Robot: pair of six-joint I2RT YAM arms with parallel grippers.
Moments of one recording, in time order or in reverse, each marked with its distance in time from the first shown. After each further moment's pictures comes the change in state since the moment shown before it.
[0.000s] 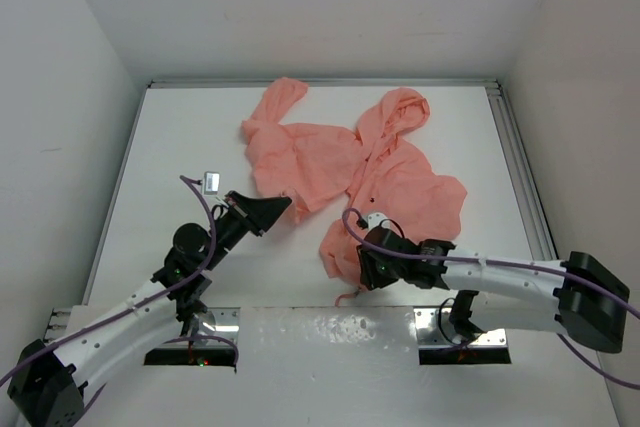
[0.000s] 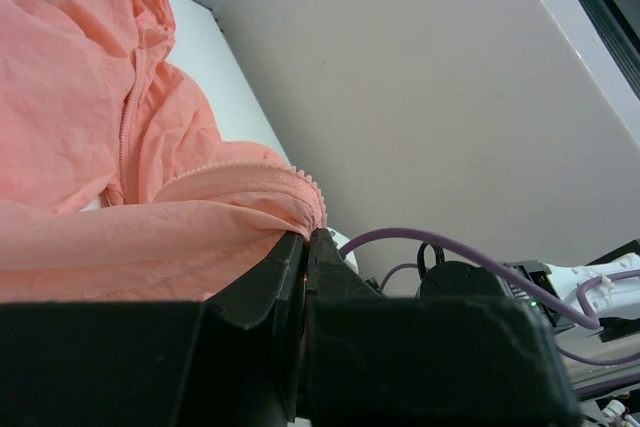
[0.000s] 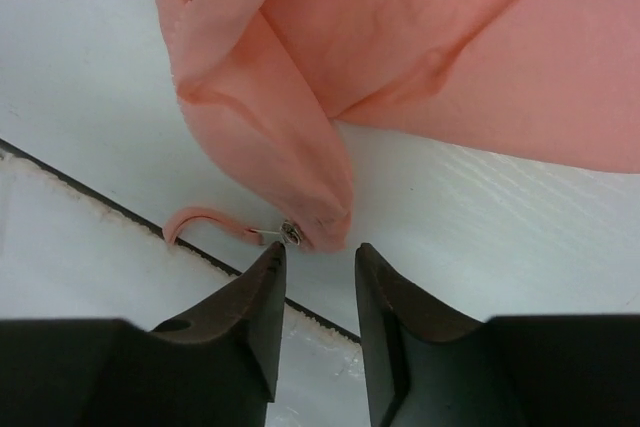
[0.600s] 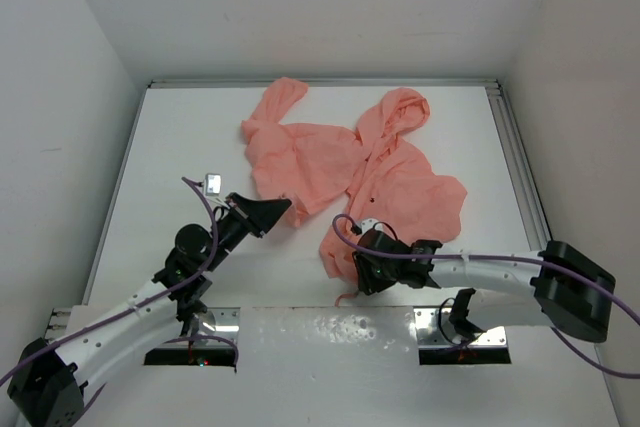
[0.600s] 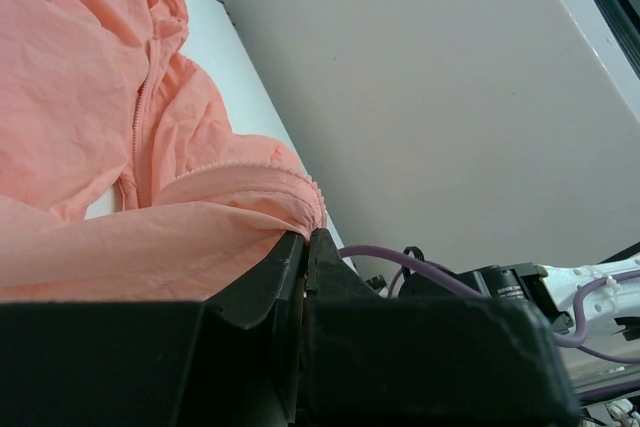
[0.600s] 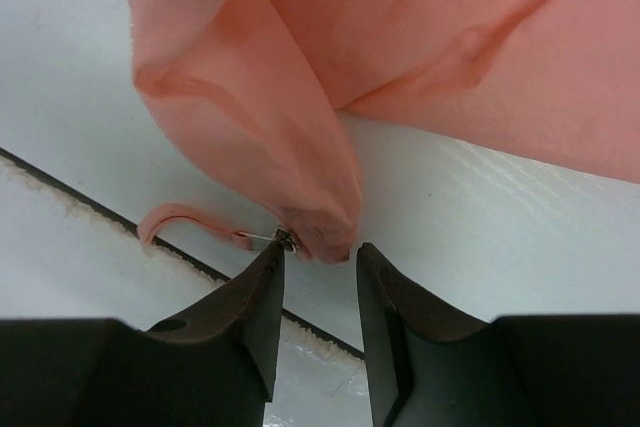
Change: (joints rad) left arm 0.000 0.008 -0.017 0.002 -0.008 0.000; right arm 0.000 0.110 -0.019 0.066 -0.061 -0.031
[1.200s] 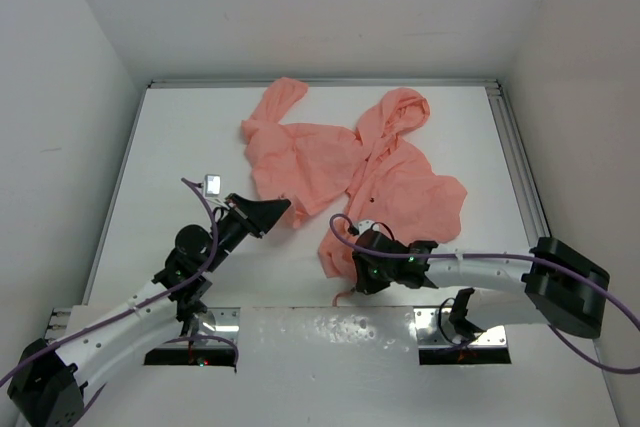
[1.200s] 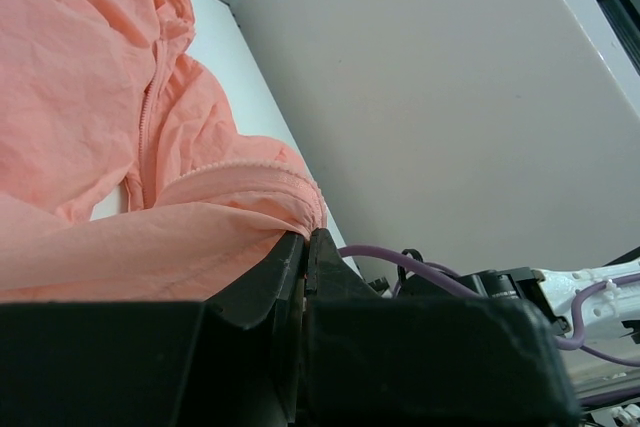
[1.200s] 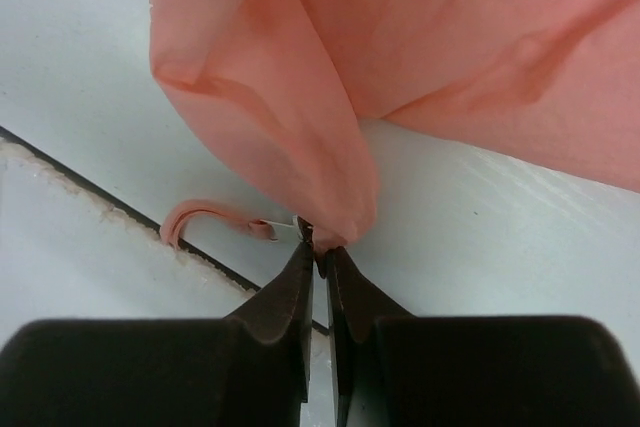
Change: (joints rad) left arm 0.000 -0.008 -0.010 -0.005 -0.011 0.000; right arm 0.000 0.050 -0.014 0.082 -0.053 0.032
